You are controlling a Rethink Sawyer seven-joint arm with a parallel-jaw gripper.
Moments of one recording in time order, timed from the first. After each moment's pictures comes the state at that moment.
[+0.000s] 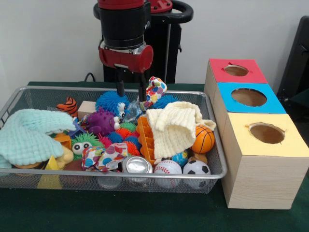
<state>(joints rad) -0.67 -0.77 0.40 1.83 -0.39 0.54 2.25</state>
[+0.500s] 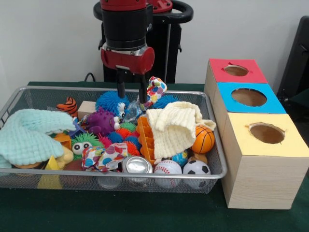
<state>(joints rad) -0.63 -0.77 0.35 1.84 -0.38 0.49 2.25</state>
